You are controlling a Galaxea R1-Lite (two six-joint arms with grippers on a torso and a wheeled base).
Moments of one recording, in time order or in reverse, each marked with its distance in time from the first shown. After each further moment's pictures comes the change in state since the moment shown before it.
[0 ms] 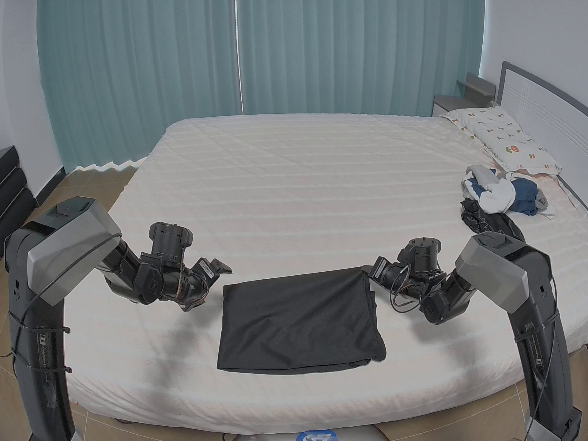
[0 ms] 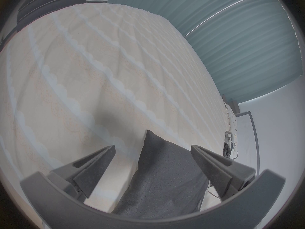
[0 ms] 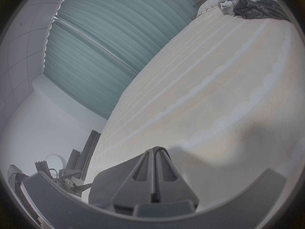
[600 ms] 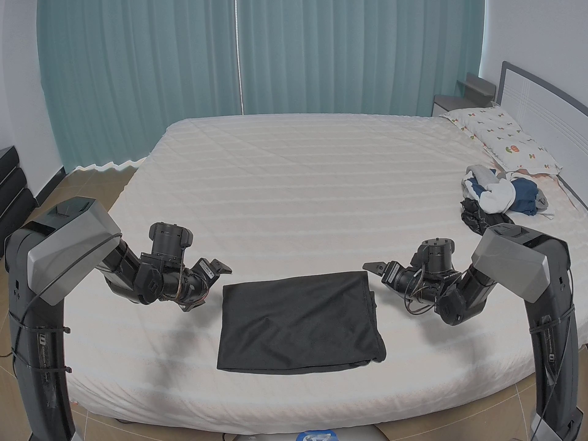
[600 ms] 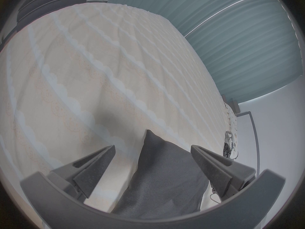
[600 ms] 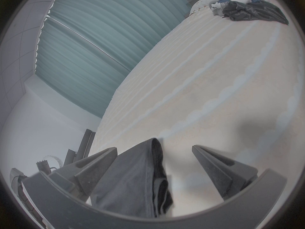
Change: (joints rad) left arm 0.000 0.000 0.001 0.001 0.000 -0.001; right arm -0.024 -0.111 0.176 0.026 -0.003 -0.010
